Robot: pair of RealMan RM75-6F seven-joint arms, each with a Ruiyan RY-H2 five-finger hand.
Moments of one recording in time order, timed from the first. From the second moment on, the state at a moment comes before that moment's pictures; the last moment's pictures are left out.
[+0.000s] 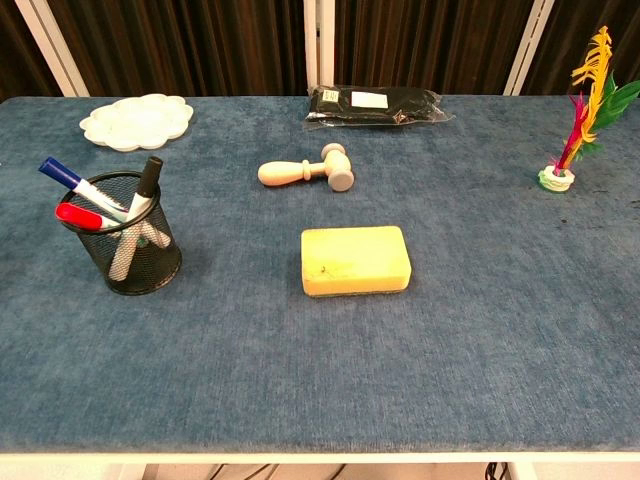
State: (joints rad) left arm -0.13 -1.12 -0.04 -1.62 1.54 1.49 0.09; right arm 0.07 -1.08 0.06 -1.71 -1.50 1.48 -0.15
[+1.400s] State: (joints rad) left arm -0.46 -1.00 -0.11 -1.77 1.48 1.01 -0.09; right arm 0.08 -1.03 0.07 -1.74 -1.47 1.46 -0.14
